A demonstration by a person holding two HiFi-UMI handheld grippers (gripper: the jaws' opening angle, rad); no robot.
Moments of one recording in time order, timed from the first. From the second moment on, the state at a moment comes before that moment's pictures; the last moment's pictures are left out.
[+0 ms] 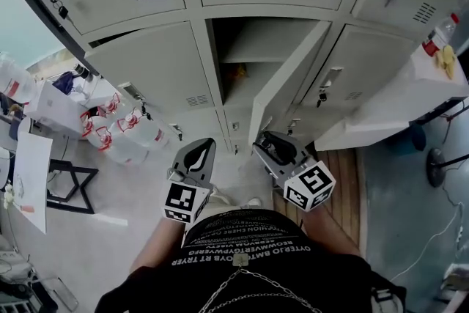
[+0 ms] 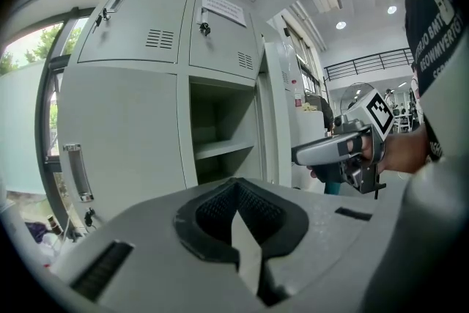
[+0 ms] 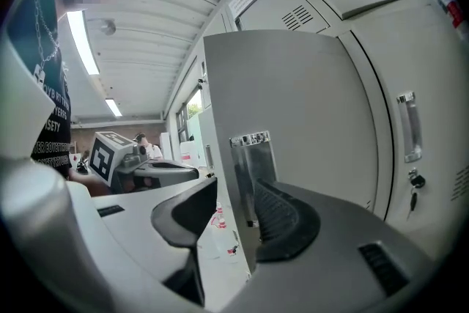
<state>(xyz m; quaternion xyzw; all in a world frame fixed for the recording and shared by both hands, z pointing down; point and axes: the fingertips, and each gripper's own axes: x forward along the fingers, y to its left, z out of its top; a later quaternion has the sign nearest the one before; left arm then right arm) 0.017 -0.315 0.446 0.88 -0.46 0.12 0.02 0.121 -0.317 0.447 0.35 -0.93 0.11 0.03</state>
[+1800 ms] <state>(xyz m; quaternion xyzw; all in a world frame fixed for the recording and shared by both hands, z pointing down) 0.063 -0.166 0.442 0.89 -0.43 0.11 0.03 0.284 -0.263 0.456 0.51 -0.85 0.12 0.07</state>
